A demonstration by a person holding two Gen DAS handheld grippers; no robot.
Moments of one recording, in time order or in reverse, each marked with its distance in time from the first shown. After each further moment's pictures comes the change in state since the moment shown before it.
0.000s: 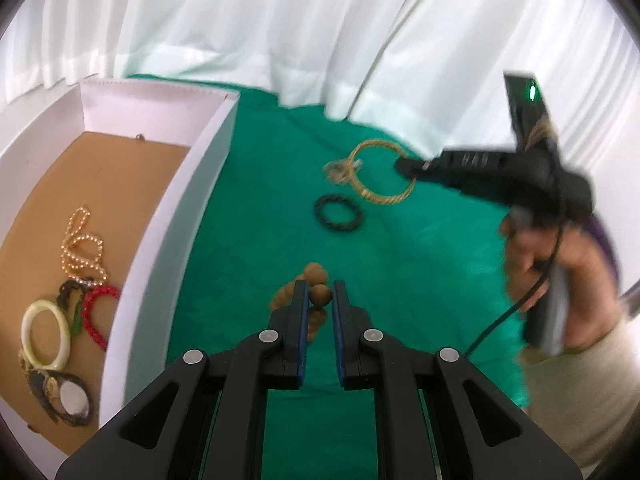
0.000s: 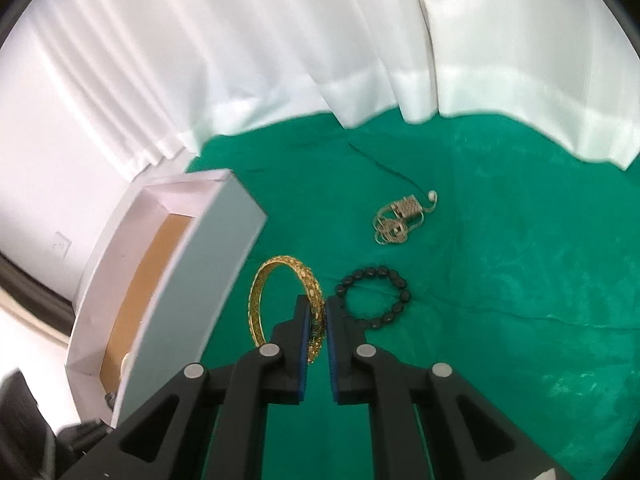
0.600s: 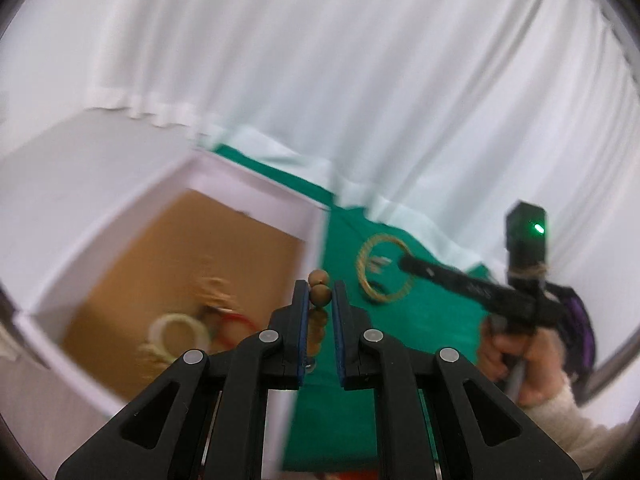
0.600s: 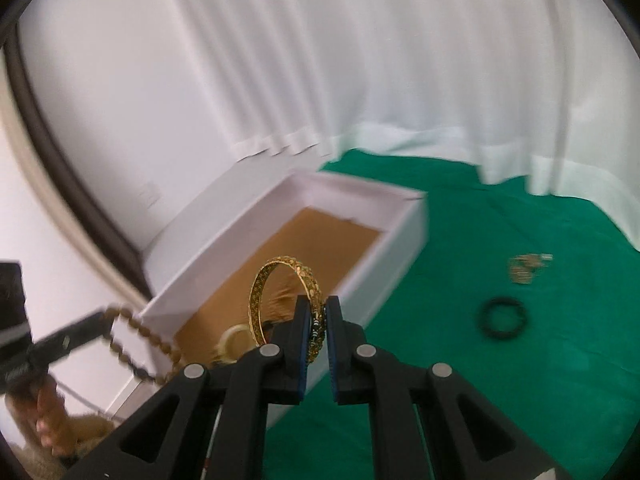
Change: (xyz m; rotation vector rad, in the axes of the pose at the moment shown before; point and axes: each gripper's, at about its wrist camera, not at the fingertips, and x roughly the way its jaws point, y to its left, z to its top) left arm -0.202 0.101 -0.006 -0.169 -0.283 0.091; right arm -0.053 0.171 -0.038 -0.287 -0.057 0.239
